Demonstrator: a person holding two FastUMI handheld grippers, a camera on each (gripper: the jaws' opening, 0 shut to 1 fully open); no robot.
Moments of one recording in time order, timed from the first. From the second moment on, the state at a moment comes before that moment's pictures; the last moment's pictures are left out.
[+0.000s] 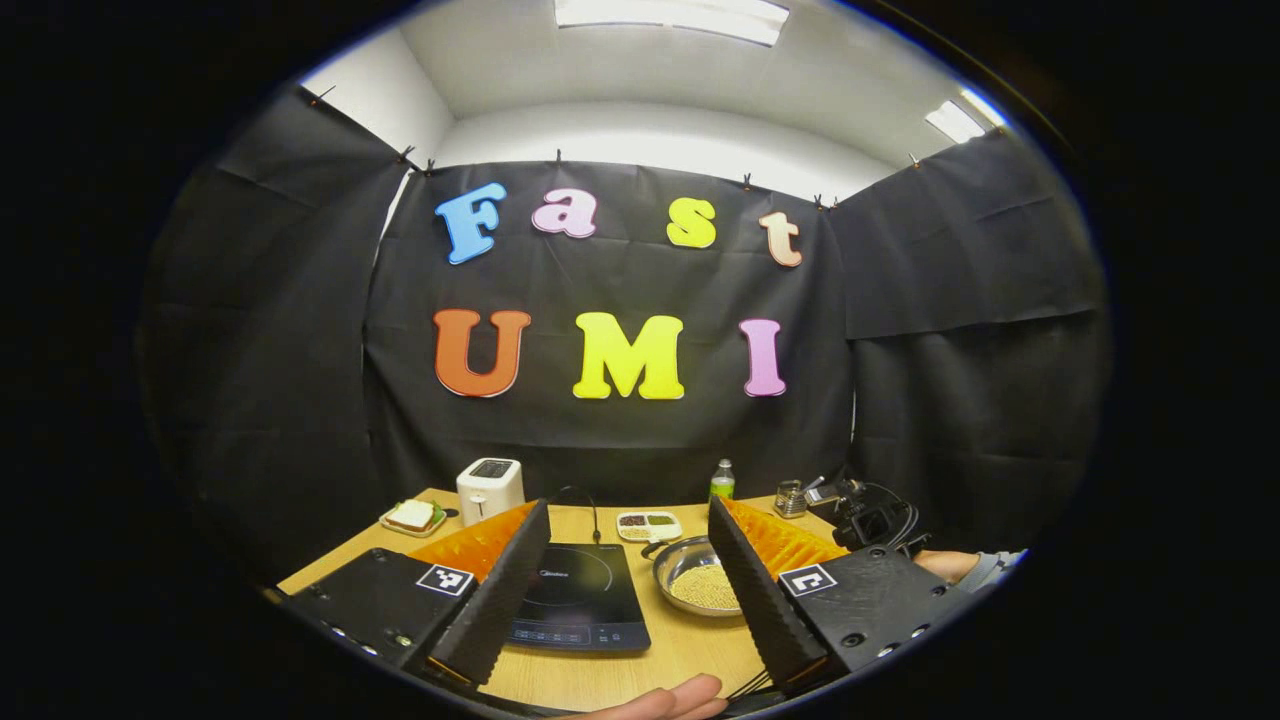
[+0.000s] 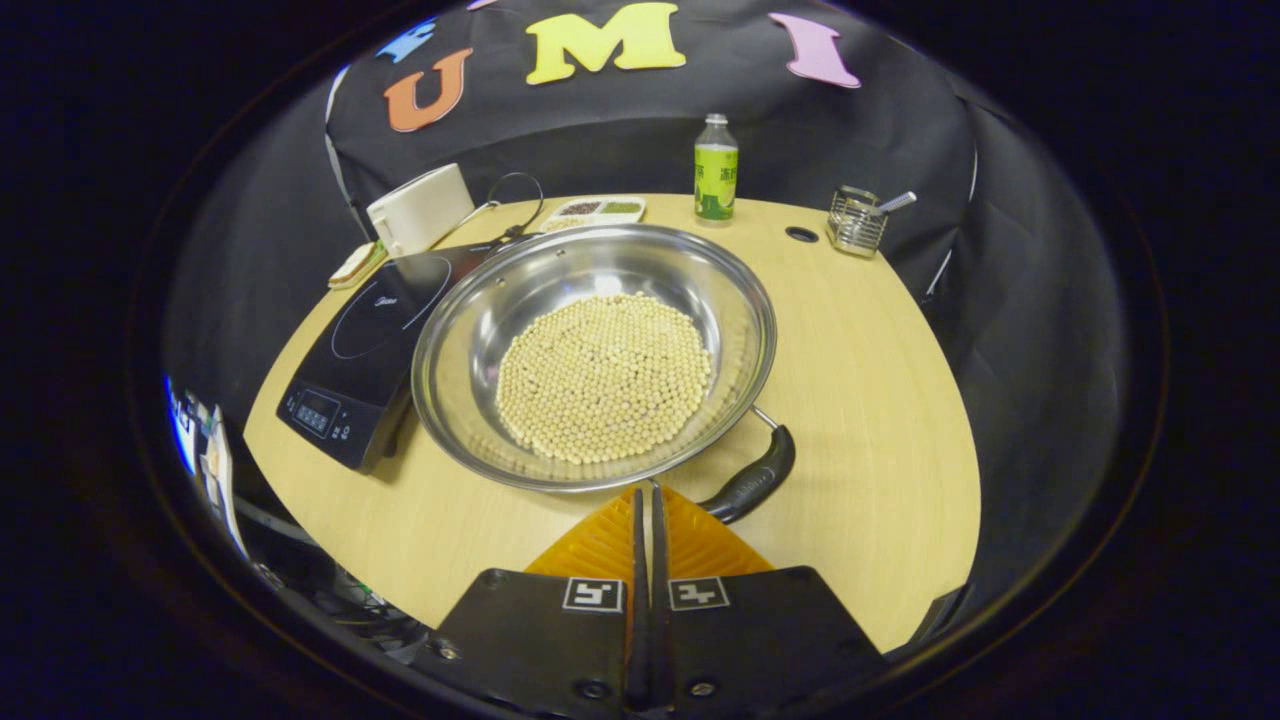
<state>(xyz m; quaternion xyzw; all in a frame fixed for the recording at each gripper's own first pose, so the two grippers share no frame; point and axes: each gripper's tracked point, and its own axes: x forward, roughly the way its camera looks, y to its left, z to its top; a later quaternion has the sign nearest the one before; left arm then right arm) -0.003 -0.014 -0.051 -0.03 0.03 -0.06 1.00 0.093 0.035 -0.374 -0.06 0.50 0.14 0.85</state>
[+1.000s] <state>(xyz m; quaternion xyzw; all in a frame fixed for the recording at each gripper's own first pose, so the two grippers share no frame) 0.062 -0.060 -0.059 -0.02 0.02 -0.06 1.00 0.170 -0.024 -0.386 -0.10 0.46 0.18 0.87</state>
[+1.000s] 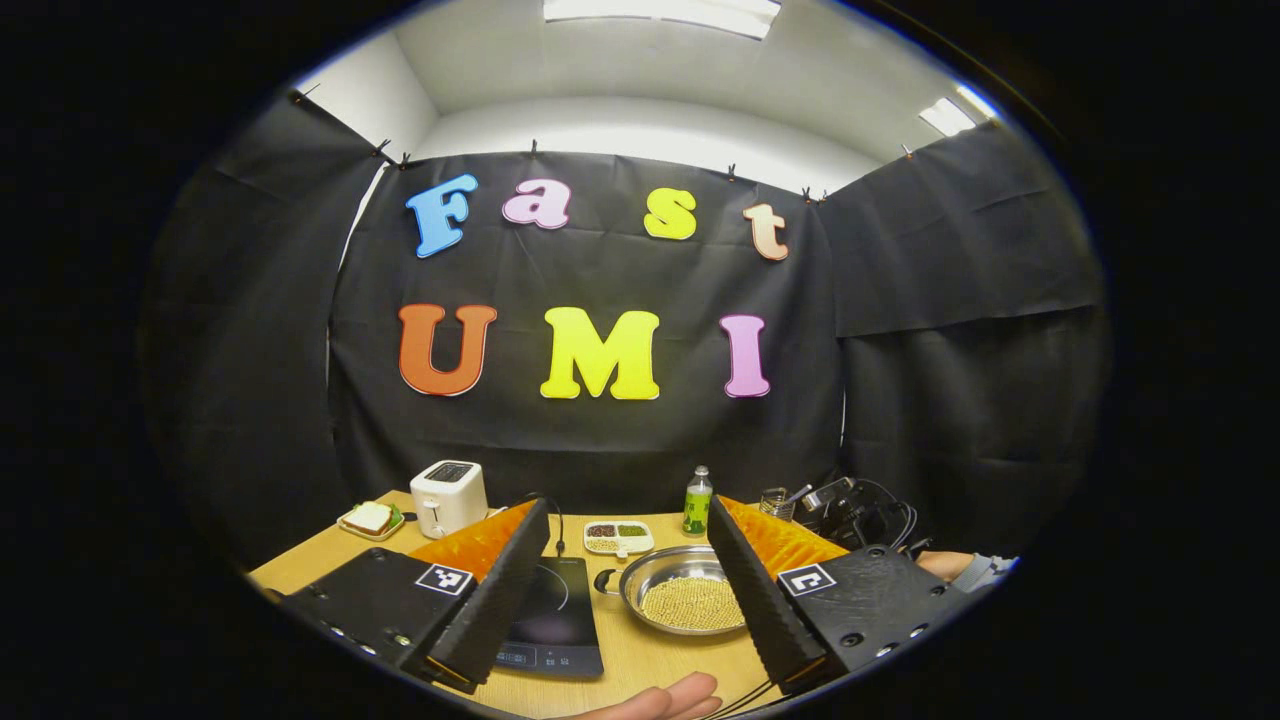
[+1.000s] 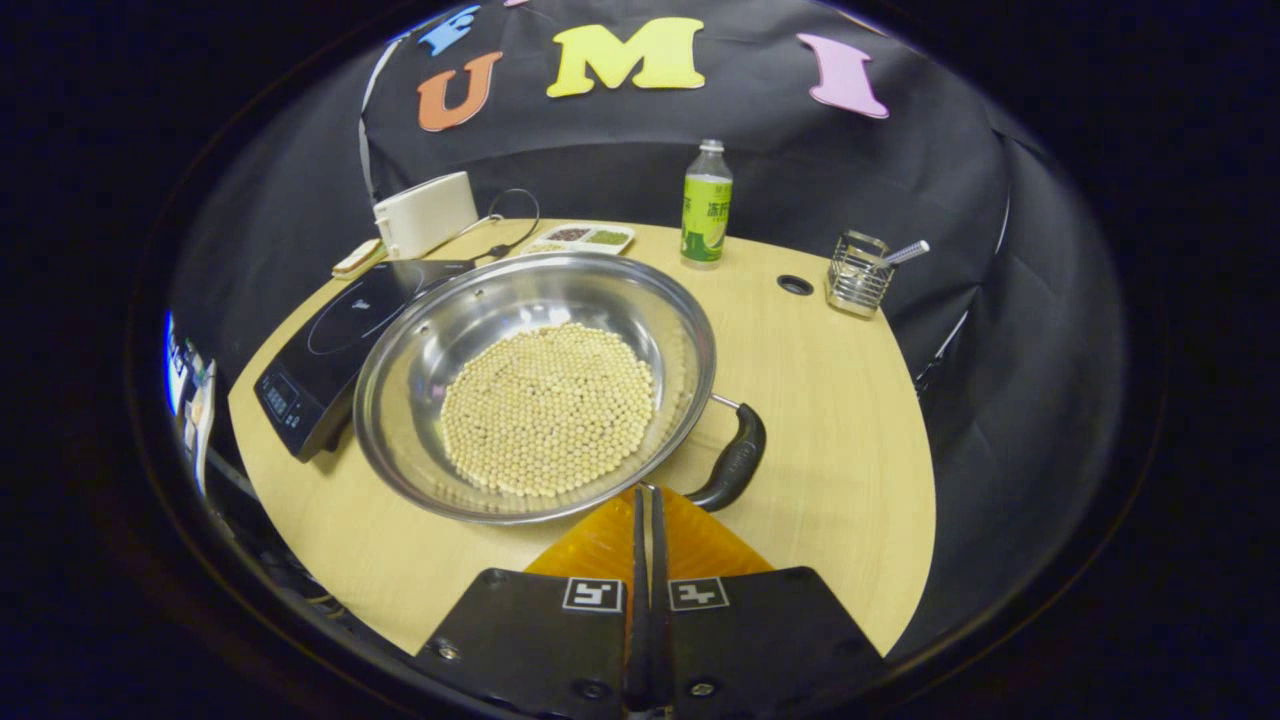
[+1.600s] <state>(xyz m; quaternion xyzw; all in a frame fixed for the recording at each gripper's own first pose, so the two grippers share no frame) 0.090 -0.064 -0.093 -0.01 0.06 -0.05 1.00 0.200 -0.032 -0.385 -0.08 0.44 0.16 0.88</state>
